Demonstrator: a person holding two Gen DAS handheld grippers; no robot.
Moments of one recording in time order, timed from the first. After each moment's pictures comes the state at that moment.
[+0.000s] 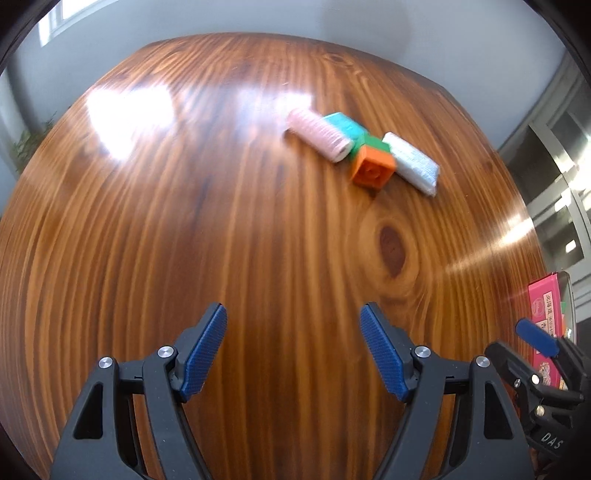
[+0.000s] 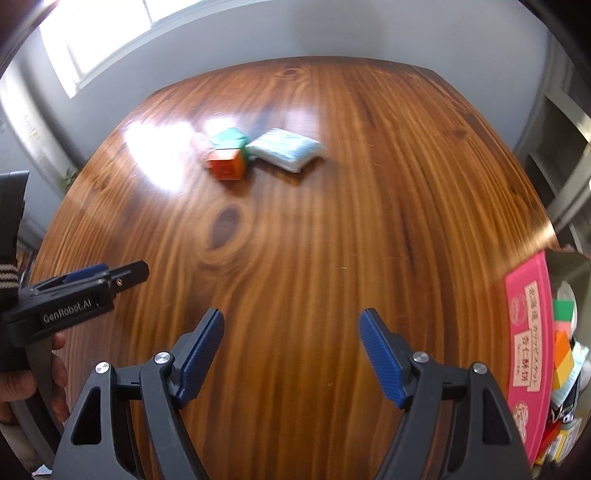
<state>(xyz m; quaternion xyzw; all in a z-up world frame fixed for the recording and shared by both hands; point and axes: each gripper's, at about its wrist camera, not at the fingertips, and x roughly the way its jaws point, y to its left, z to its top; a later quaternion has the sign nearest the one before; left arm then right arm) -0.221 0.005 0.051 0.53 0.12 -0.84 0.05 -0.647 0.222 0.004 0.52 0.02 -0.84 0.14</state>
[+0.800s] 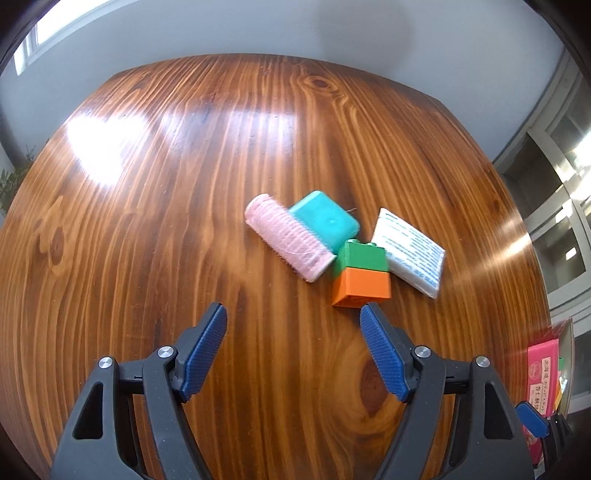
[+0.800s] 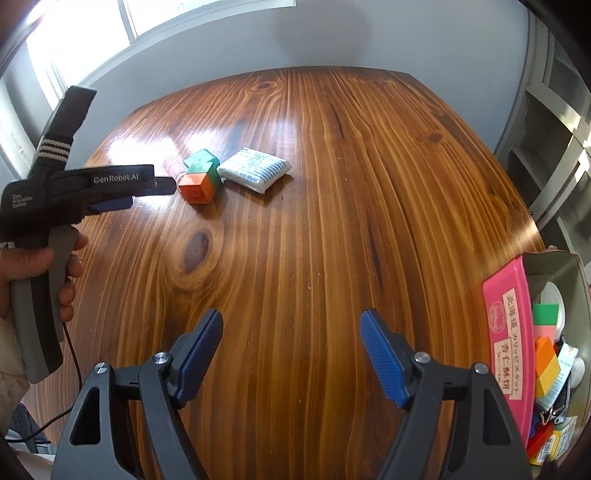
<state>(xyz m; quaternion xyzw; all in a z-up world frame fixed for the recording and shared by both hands) -0.328 0.003 0.061 0.51 0.11 -0.85 0.04 -0.653 0.233 0.009 0.50 0.02 -0.86 0.13</state>
